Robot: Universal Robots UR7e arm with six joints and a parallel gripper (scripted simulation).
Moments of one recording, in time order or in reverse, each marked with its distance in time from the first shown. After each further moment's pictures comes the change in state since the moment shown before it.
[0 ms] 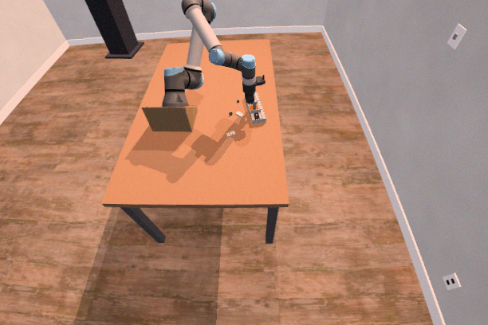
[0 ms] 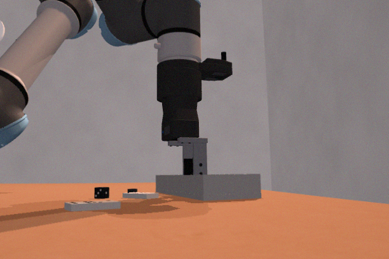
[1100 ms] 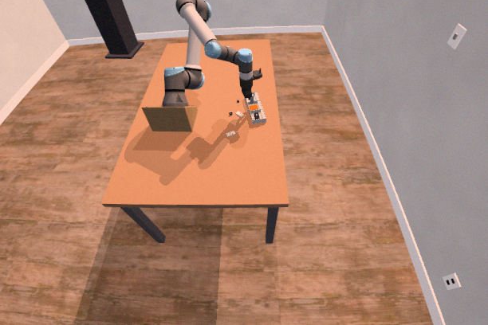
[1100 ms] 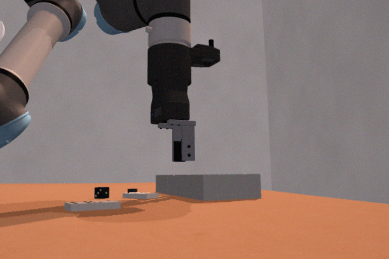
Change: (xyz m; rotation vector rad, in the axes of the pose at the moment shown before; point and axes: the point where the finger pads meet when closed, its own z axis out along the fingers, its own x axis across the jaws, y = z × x) arm -0.015 0.014 -0.030 -0.002 0.003 -0.118
